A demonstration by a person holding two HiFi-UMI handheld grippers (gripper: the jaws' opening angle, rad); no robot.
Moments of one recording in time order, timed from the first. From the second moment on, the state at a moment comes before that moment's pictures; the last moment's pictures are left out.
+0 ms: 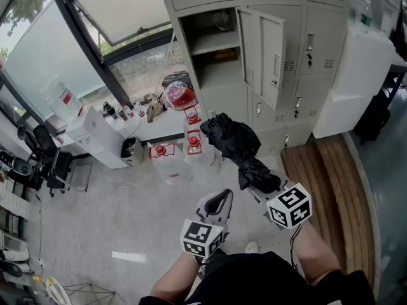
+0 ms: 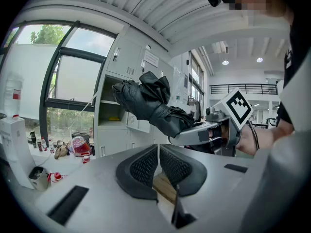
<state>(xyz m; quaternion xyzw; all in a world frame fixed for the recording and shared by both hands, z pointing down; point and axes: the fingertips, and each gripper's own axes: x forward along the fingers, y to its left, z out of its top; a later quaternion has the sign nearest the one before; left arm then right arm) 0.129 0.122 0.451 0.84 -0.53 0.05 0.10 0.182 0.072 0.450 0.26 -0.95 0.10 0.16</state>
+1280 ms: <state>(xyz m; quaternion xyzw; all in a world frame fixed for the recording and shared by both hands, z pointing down) 0.058 0.080 0.449 0.85 -0.51 0.06 0.10 0.116 0.029 0.454 0.28 -0.94 0.12 0.17</state>
